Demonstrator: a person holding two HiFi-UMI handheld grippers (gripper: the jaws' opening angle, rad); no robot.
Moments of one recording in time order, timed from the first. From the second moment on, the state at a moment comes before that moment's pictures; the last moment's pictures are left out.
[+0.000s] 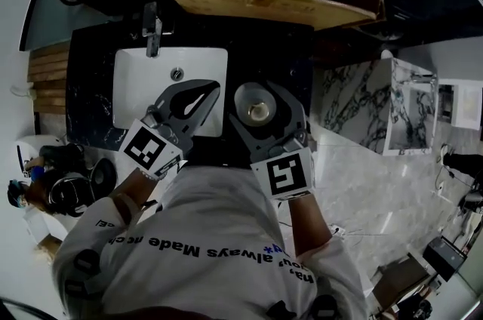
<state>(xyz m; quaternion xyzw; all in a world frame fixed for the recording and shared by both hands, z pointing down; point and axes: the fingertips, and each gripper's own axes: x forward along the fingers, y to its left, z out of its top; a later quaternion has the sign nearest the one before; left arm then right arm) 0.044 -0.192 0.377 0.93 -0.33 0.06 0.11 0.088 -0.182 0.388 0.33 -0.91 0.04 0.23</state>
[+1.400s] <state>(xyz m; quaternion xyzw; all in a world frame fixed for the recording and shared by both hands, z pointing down) 0.075 -0.280 0.592 0.92 -0.32 0.14 0.18 0.120 -0.298 0.610 0.40 -0.87 0.09 0.28</state>
